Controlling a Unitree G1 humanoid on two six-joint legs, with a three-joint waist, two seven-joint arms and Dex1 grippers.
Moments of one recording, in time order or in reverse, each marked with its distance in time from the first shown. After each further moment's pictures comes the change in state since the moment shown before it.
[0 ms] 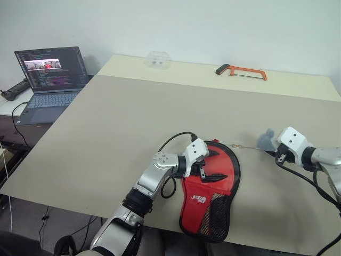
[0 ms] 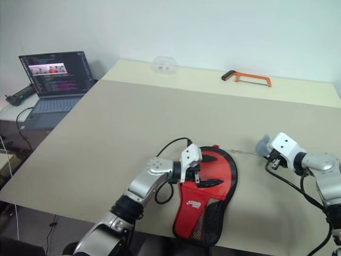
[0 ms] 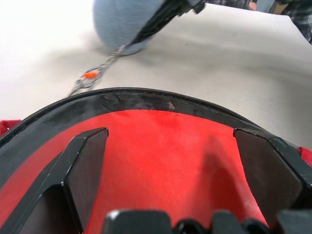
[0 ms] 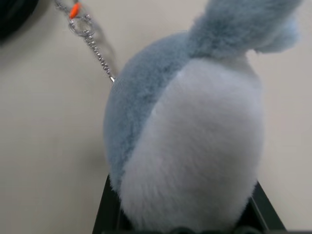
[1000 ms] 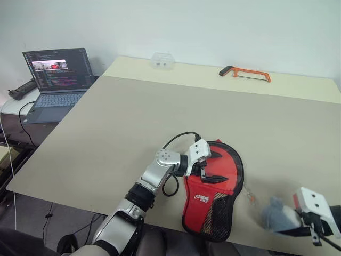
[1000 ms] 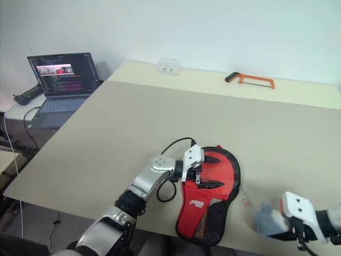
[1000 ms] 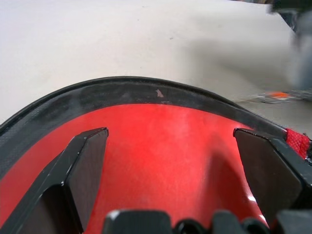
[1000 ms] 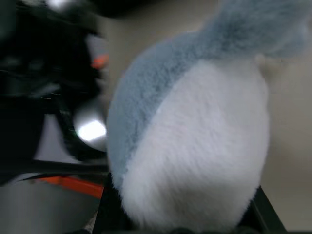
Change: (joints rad) left arm -0.069 -0.003 -0.018 0.122 0.005 -0.074 -0.065; right arm 0.811 -0.174 -0.275 -0.677 0.315 0.163 0.461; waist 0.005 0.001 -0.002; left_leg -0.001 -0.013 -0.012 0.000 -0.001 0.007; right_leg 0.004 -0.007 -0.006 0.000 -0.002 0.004
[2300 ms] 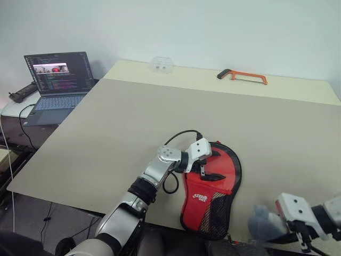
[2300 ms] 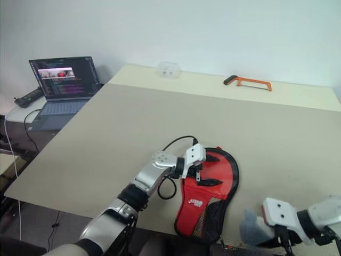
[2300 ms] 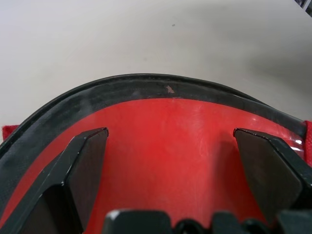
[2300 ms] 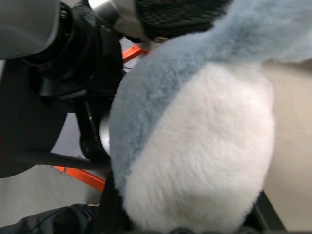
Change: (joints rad) left arm -0.064 -0.021 0.005 0.125 0.055 -0.064 -0.017; right arm -0.140 -0.064 0.122 -0.036 -0.001 0.038 -0.010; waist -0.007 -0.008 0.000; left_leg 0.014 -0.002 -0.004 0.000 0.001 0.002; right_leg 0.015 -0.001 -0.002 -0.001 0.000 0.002
